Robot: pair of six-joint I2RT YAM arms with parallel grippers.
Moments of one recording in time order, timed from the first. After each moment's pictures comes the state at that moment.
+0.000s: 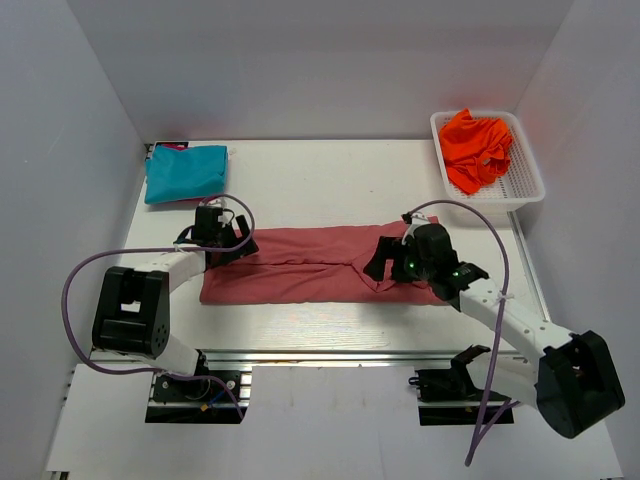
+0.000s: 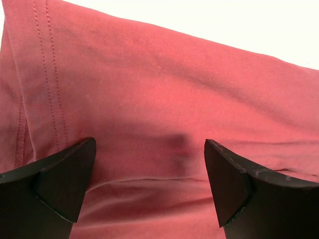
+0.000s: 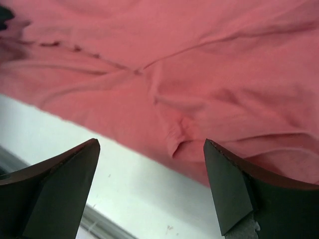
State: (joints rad) left arm -0.13 1.51 0.72 -0.08 0.06 -0.45; right arm 0.50 1.09 0.58 -0.17 -0.19 0.47
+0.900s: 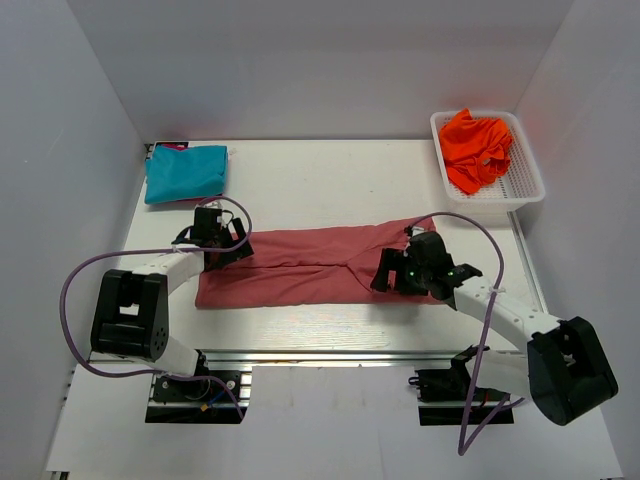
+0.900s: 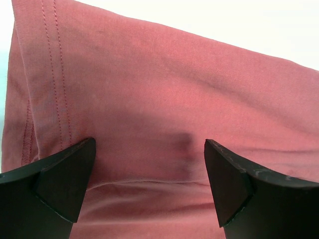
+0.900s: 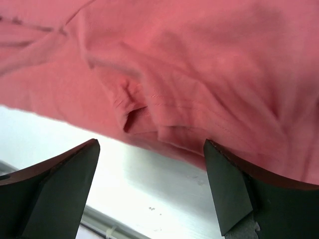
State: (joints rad) left arm -0.13 1.49 0.72 -0.15 -0.01 -0.45; right arm 0.49 1.17 0.55 -0.26 -0.17 0.50
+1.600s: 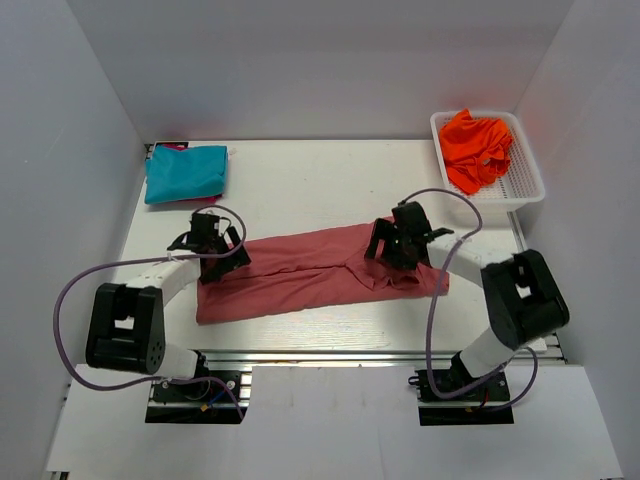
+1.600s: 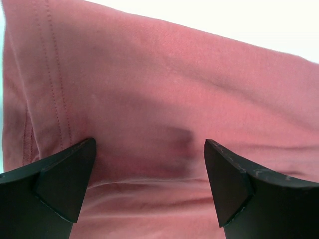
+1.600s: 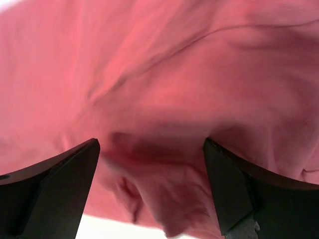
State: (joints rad) left arm -0.13 1.43 0.70 -0.29 -0.02 -0.52; right arm 0.45 1.56 0.81 -0.21 -0.03 0.59
